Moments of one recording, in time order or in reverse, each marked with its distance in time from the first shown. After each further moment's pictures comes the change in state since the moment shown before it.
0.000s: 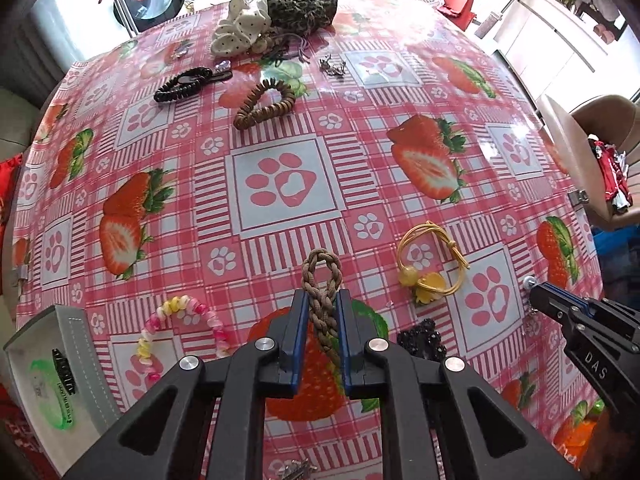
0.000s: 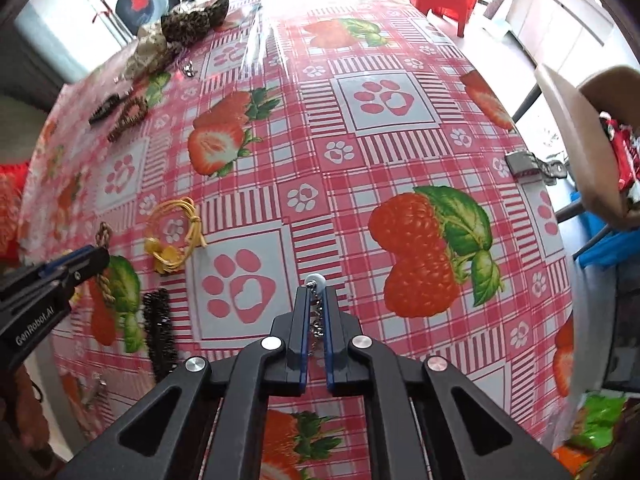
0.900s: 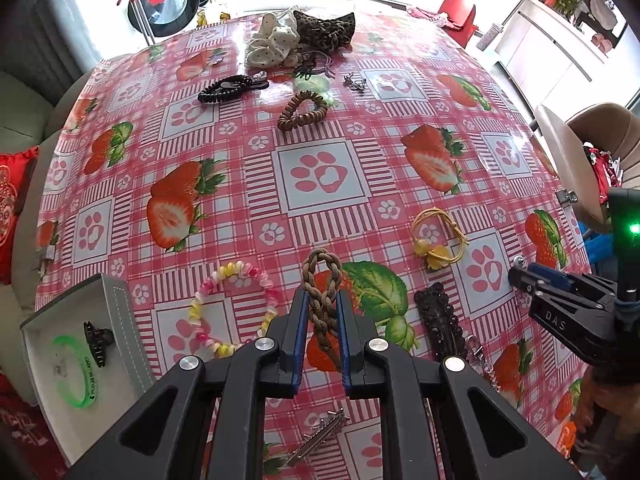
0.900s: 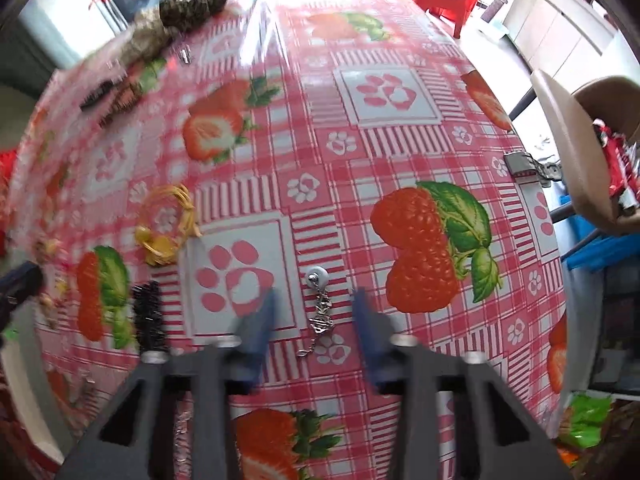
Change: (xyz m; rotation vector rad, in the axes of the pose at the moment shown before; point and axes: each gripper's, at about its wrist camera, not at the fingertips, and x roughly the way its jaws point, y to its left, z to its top) left arm -0.038 0.023 -0.020 -0.015 -0.035 0.010; right arm 0.012 0.010 -0.006 -0.051 0.024 -0.113
